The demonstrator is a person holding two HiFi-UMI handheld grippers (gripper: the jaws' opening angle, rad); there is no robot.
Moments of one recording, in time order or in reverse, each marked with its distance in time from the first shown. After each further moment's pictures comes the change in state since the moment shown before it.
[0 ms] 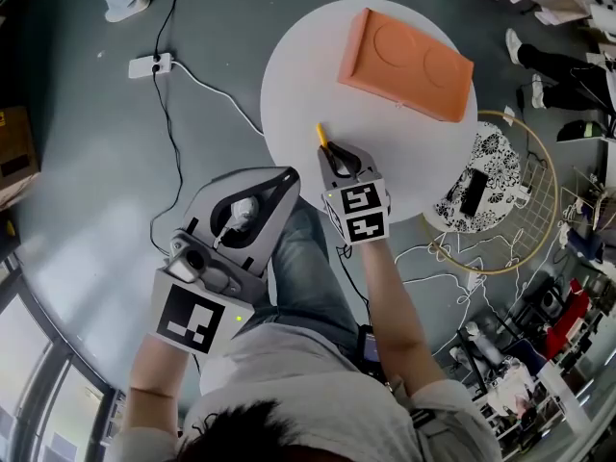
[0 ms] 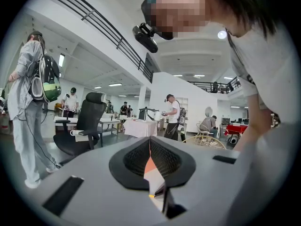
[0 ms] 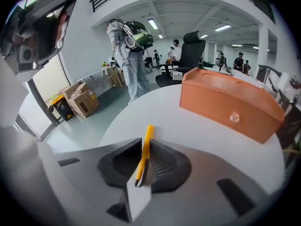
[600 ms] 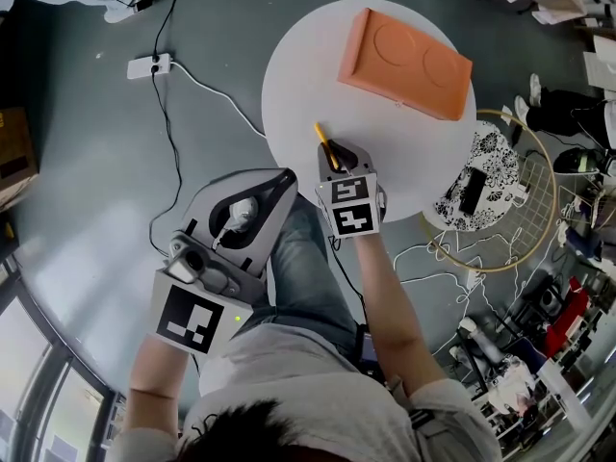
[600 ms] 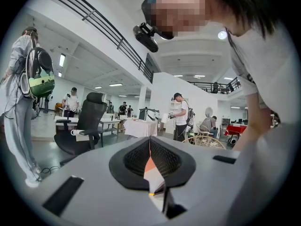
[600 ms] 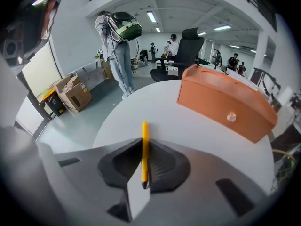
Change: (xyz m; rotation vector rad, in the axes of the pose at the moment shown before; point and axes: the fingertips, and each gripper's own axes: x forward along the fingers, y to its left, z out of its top) left arm -0.006 -0.001 -0.001 -0.005 -0.002 0.003; right arm 0.004 -0.003 -0.002 0.003 0.087 -0.085
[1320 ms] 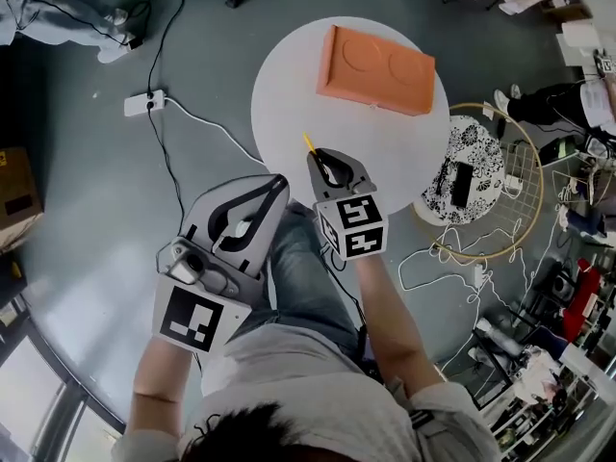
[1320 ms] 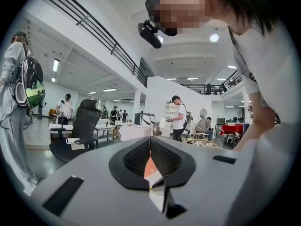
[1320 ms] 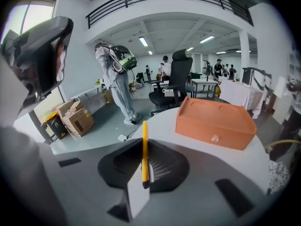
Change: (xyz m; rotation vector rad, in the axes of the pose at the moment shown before) left arm -0.019 -0.018 0.026 0.049 -0.037 -0.047; right arm -0.073 0.018 0.052 0.110 -0.259 0.026
